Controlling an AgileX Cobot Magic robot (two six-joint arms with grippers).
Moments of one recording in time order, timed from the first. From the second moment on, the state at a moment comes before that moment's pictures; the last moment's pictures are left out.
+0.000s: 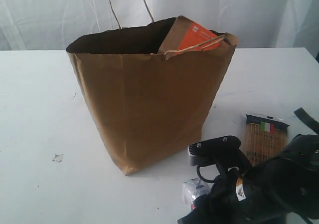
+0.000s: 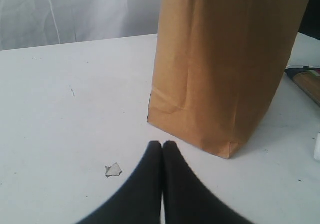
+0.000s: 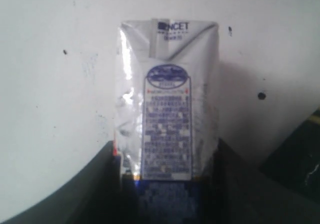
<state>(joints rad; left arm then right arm) -0.48 0.01 0.02 -0.21 0.21 0.13 0.78 1.43 -0.54 0.14 0.38 0.24</state>
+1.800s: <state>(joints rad) -0.48 0.01 0.02 -0.21 0.21 0.13 0.81 0.87 -1.16 -0.13 0.95 0.15</state>
